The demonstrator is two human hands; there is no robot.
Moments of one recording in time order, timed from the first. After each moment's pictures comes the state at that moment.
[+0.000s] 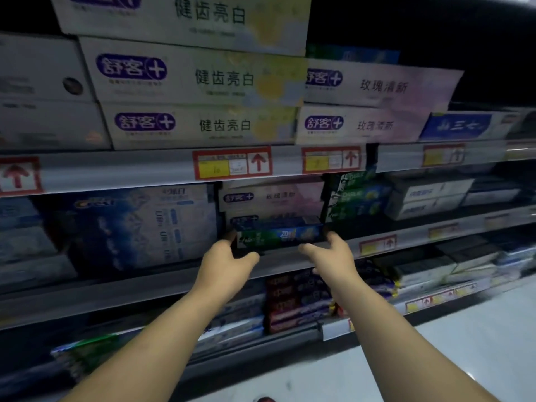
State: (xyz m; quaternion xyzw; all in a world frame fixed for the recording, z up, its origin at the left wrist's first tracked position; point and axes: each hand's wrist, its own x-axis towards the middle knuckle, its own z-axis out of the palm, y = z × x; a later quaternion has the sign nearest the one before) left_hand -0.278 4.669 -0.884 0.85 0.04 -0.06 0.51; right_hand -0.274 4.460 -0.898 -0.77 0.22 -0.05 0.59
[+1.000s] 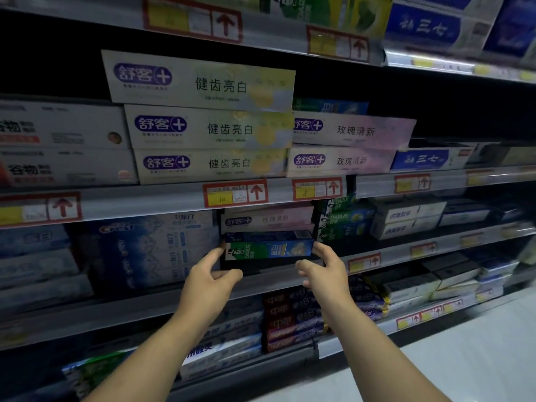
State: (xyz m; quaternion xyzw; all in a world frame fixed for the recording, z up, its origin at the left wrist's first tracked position) left_hand -0.312 4.697 -0.864 0.78 0.03 -0.01 0.62; right_hand -0.308 4.477 -0.881 -0.74 0.17 -0.13 0.64
